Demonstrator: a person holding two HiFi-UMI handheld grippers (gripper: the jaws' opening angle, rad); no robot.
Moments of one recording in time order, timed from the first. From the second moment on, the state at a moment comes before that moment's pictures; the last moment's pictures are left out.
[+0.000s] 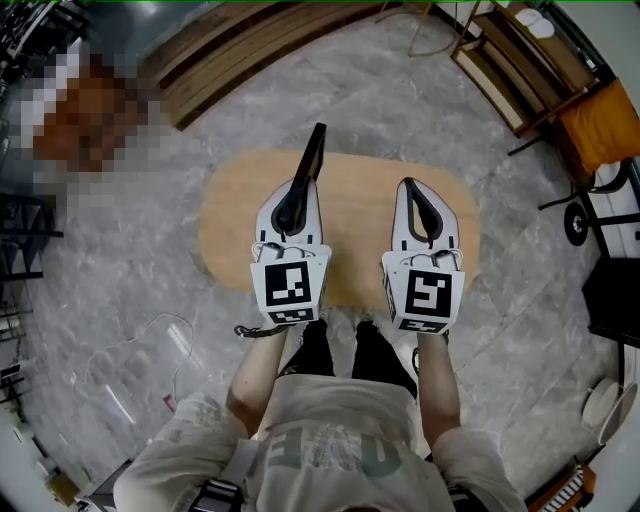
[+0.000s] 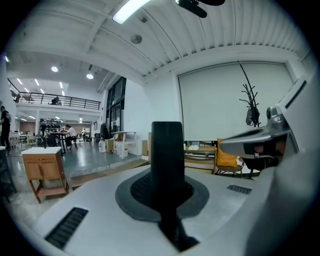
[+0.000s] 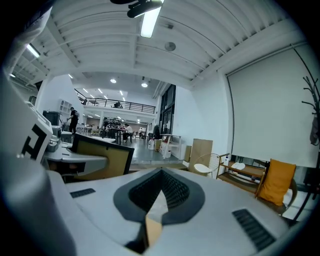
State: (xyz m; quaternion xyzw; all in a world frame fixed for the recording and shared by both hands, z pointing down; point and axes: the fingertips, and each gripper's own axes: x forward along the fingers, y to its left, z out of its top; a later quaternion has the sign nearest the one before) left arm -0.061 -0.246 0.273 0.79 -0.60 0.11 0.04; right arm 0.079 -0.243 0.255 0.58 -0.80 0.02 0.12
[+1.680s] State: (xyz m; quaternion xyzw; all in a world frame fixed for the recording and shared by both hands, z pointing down) left arm -0.075 -0.221 0.562 0.78 -0.56 0.26 0.06; right arm 0.059 -0.203 0.543 0.57 -0.78 0.19 0.16
